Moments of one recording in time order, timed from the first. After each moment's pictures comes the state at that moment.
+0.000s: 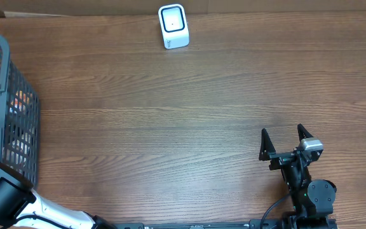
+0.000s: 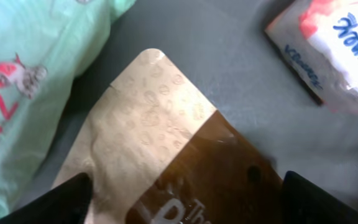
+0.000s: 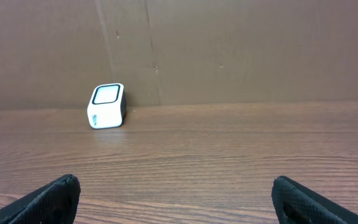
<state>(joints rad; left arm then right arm) 0.91 2.00 1.40 -0.68 0.18 0.31 0.05 0.01 0.02 -0.03 -0.10 0.10</state>
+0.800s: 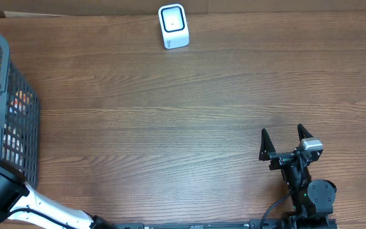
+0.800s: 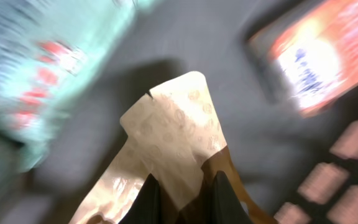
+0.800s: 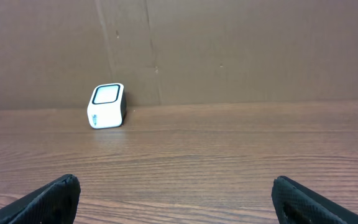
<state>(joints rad) 0.92 2.10 1.75 -1.09 0.21 0.16 0.05 0.01 0.02 -0.03 -0.10 0.10</state>
